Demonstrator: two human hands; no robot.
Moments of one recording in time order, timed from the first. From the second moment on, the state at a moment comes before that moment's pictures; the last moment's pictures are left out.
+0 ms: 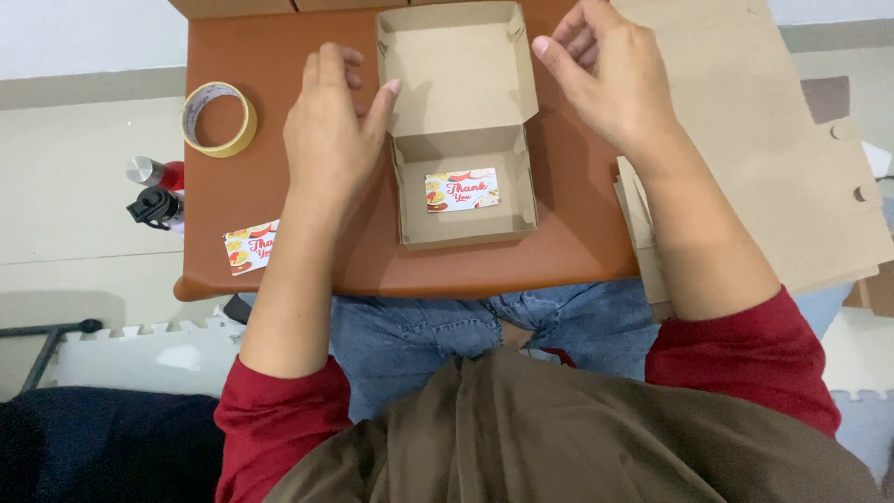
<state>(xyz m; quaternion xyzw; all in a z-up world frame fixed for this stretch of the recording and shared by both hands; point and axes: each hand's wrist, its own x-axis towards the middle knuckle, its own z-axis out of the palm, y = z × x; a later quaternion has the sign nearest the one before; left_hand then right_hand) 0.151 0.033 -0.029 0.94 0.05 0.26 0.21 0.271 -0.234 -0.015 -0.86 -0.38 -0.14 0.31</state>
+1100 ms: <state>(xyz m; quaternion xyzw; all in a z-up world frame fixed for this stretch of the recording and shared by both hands) 0.069 0.011 -0.073 0.92 -0.06 0.30 0.23 0.180 -0.263 -0.038 -0.87 -0.43 -0.10 0.22</state>
